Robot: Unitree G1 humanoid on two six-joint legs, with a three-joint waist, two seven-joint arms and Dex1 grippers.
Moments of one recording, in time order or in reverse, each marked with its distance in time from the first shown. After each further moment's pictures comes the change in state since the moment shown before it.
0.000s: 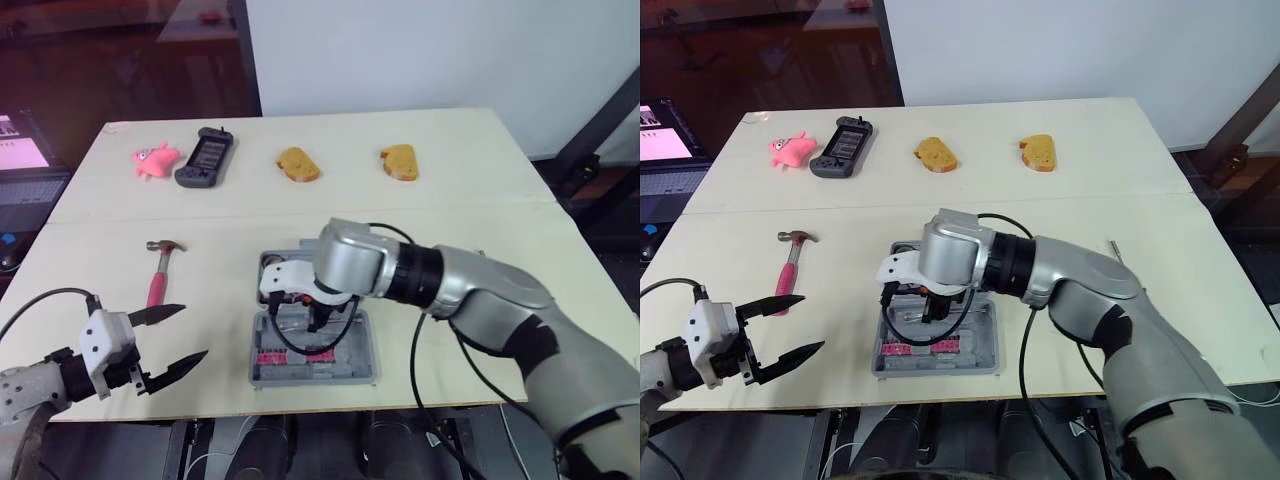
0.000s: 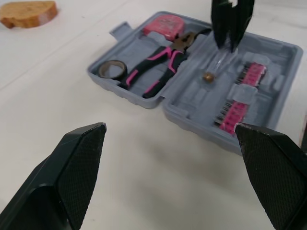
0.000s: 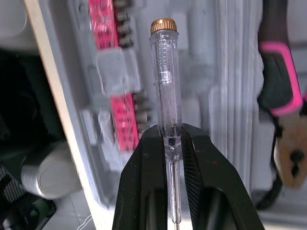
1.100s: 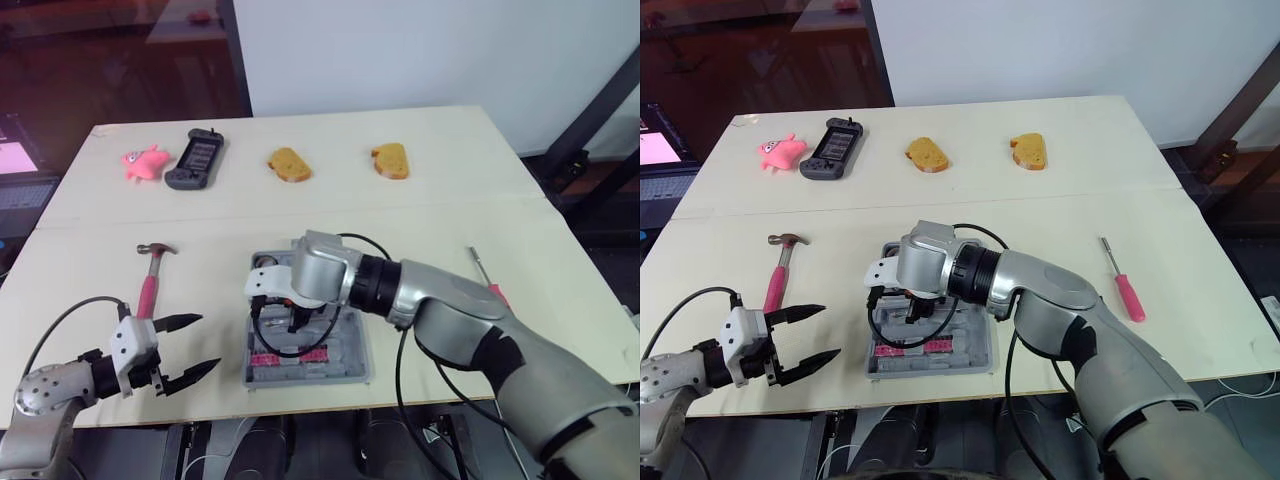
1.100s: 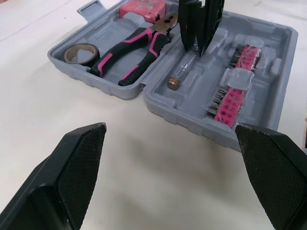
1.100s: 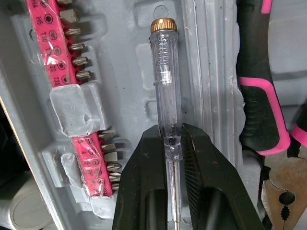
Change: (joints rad) left arm -0.119 -0.041 -0.146 0.239 0.074 -0.133 -0.059; right arm 0.028 0.170 0.007 0.276 -0.086 -0.145 -0.055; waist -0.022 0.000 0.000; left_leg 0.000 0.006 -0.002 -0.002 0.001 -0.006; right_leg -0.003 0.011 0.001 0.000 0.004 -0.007
